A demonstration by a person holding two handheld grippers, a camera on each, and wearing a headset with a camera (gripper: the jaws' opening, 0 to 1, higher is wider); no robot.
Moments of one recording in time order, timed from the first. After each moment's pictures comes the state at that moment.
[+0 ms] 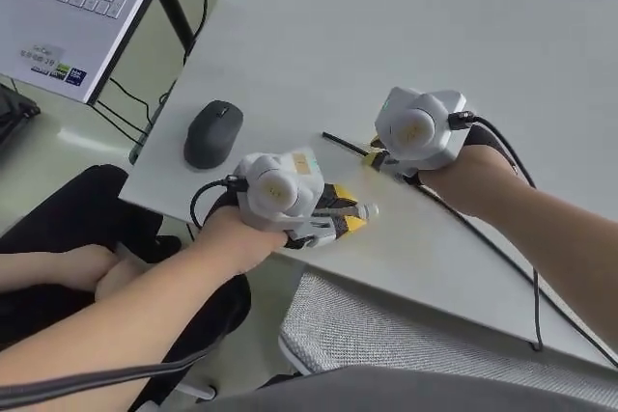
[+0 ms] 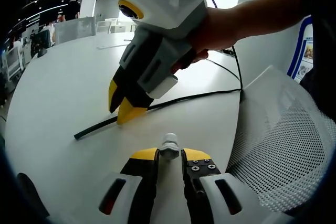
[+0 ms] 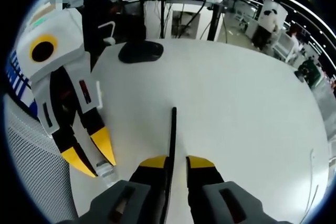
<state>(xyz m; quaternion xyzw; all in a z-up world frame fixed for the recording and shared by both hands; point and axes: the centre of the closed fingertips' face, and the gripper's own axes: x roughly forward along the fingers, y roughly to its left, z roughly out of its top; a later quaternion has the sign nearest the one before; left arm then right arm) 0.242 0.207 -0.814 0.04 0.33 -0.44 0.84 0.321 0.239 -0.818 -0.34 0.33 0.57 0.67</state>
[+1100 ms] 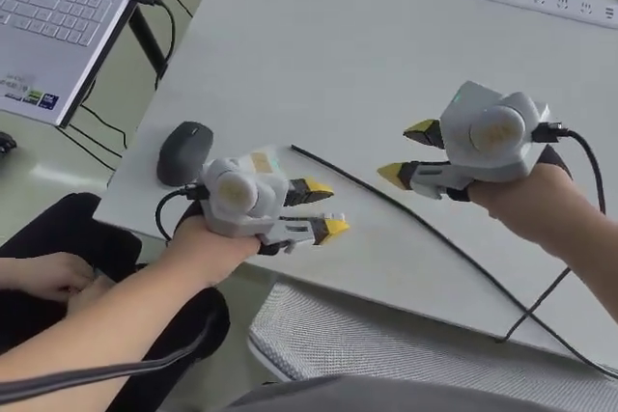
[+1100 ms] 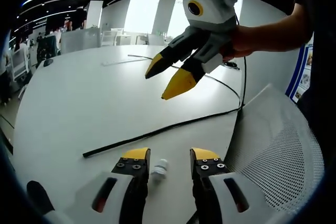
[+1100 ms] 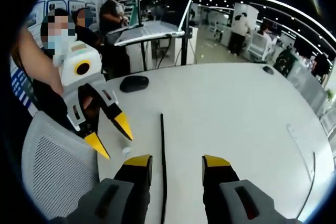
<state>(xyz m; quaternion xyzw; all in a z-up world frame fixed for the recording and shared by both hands) 0.246 0.195 -0.758 0.01 0.29 -0.42 0.86 0.319 0.159 -0.721 -0.24 0.30 0.54 0.75</state>
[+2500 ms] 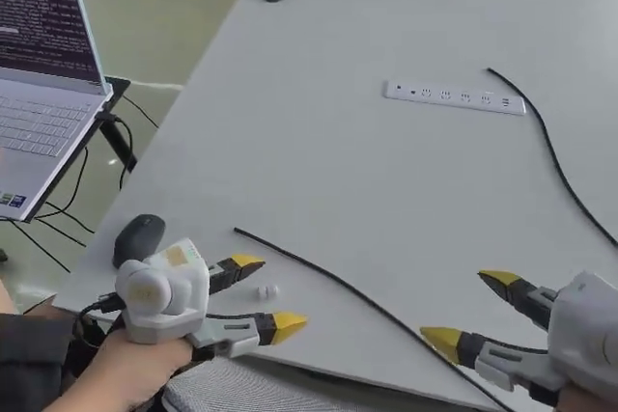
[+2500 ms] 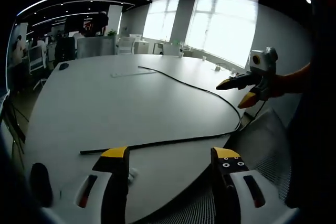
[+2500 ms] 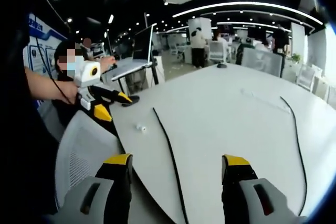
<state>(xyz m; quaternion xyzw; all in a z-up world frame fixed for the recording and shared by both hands) 0.217 0.159 -0.701 -0.02 0.28 -0.34 0.90 0.242 -0.037 -0.684 -0.07 0.27 0.45 0.85</state>
